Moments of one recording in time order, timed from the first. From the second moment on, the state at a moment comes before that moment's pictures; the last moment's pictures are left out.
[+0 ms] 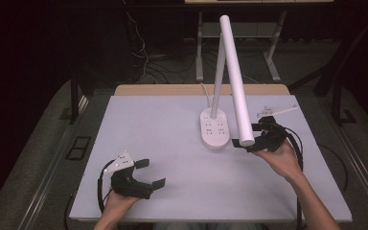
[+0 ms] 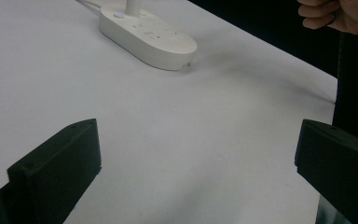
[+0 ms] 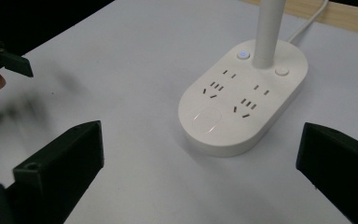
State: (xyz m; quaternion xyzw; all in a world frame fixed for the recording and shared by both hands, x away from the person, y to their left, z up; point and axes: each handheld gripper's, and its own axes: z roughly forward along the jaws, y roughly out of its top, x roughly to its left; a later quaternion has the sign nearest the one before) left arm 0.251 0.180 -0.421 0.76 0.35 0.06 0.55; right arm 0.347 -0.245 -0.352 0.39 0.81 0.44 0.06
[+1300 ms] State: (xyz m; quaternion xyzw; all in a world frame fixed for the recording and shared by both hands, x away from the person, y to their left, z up) left arm 0.252 0.181 -0.421 0.76 0.34 0.06 0.55; right arm 0.428 -0.228 -0.369 0.42 0.80 0.43 0.05
